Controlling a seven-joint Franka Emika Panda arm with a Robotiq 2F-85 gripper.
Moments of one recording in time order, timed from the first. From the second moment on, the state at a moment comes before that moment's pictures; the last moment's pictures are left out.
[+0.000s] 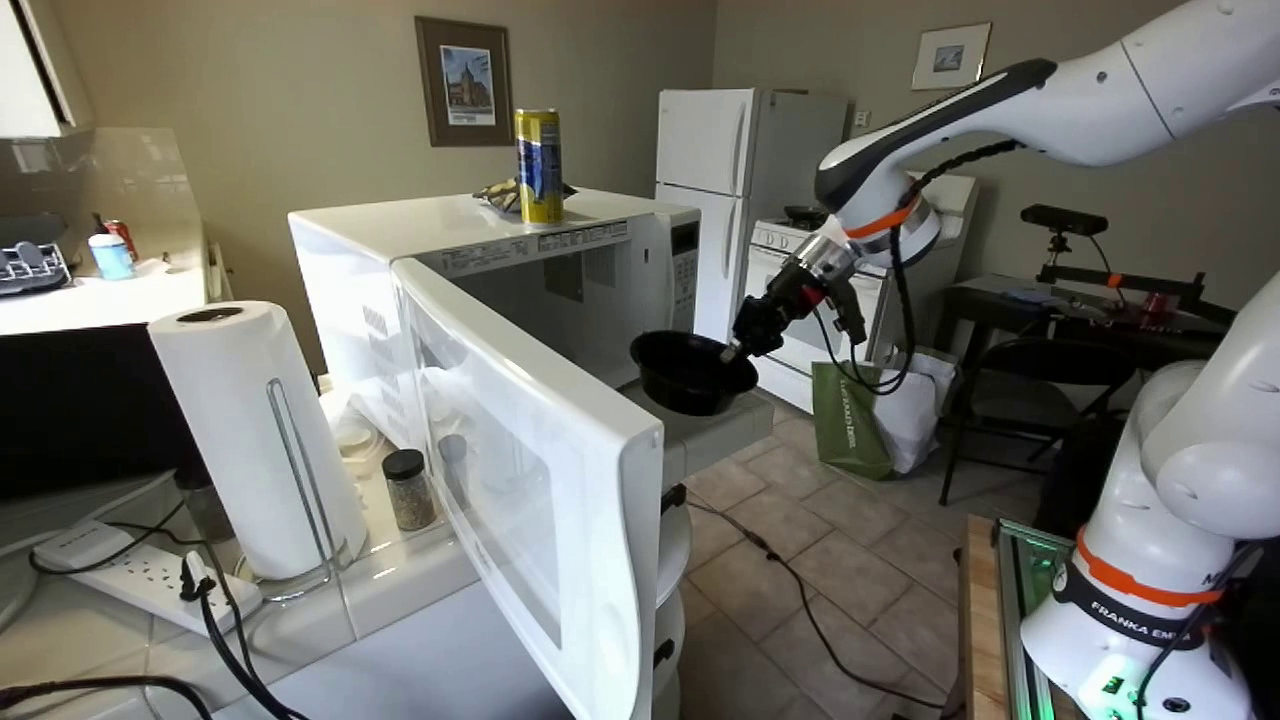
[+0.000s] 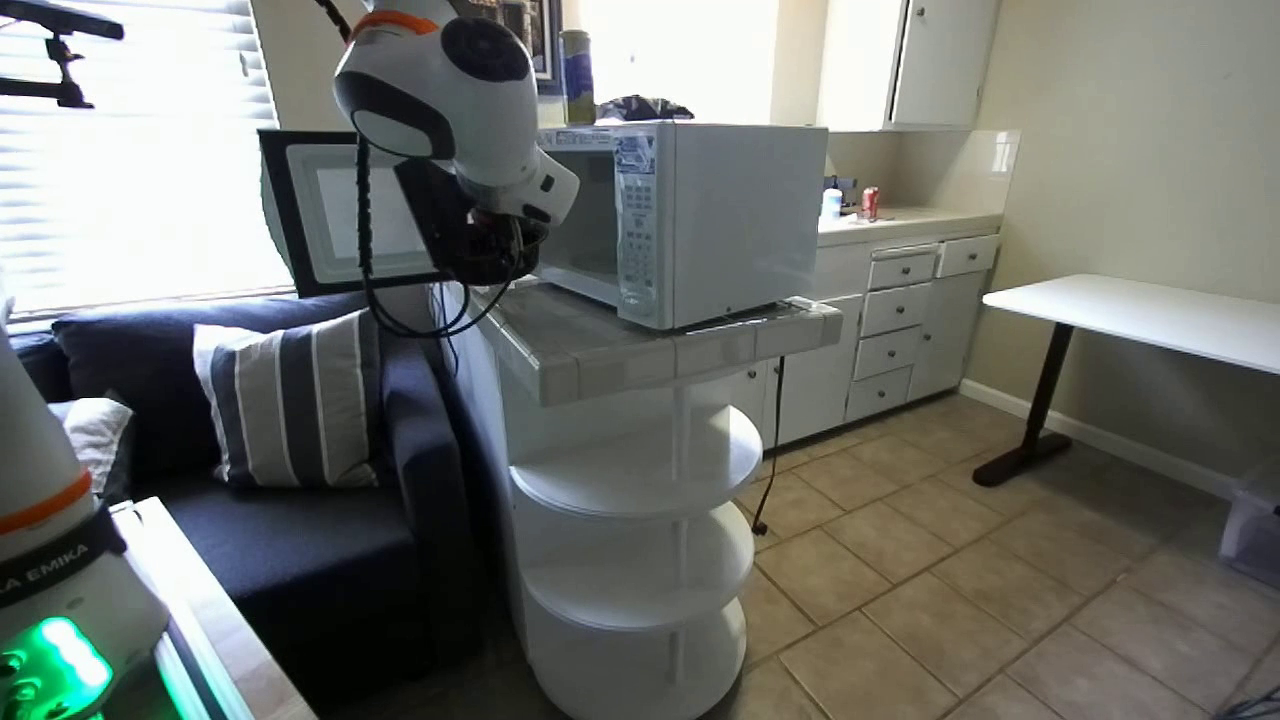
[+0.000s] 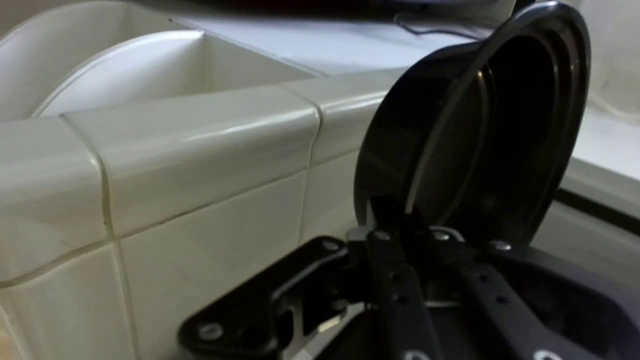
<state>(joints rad) -0.14 -0.26 -0.13 -2.48 1.04 2.27 -0.63</state>
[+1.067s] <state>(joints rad) -0.01 -0.06 0.01 -2.30 1.19 2.69 -0.26</state>
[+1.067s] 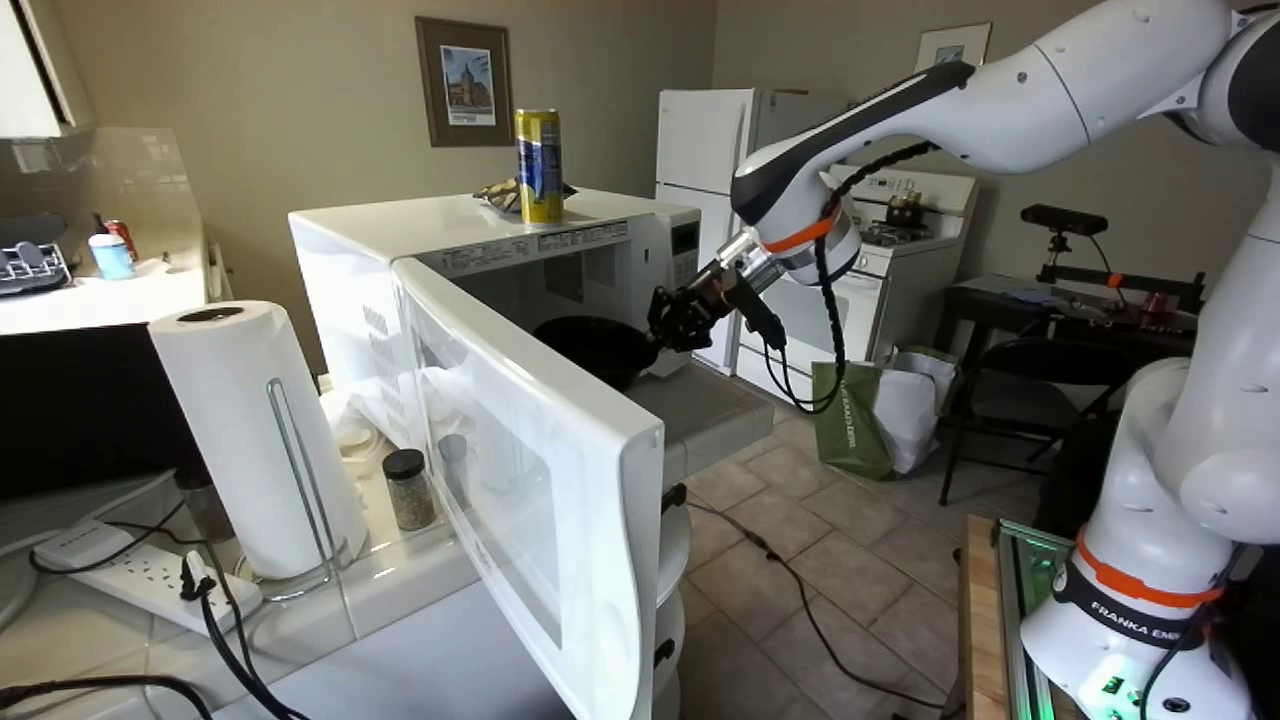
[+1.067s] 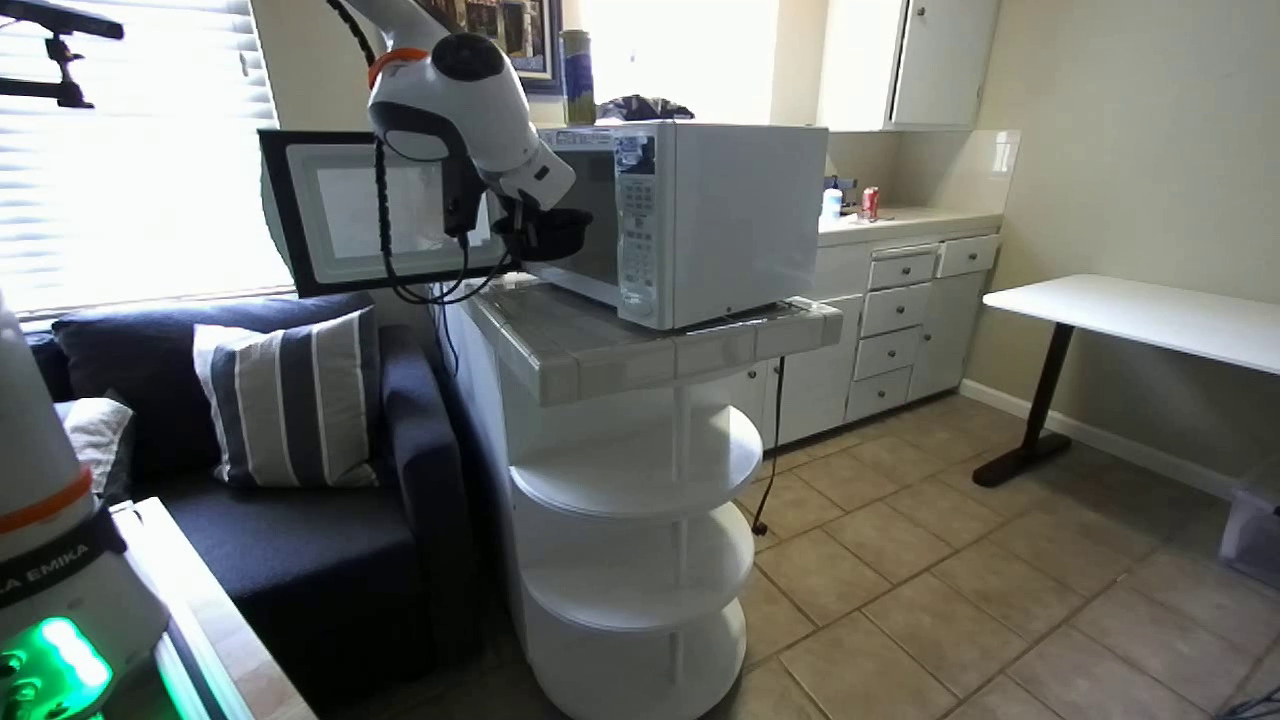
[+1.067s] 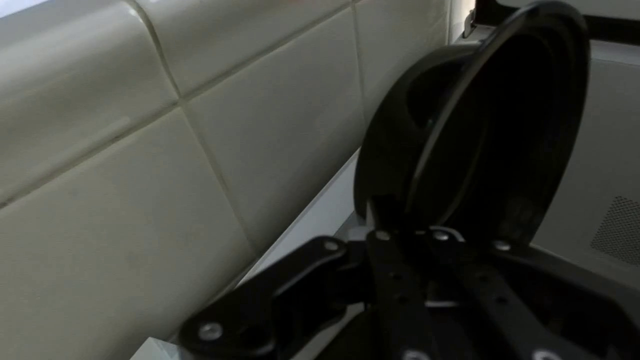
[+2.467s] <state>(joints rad) 0.07 0.22 0.09 -2.05 1.15 3.04 0.14</state>
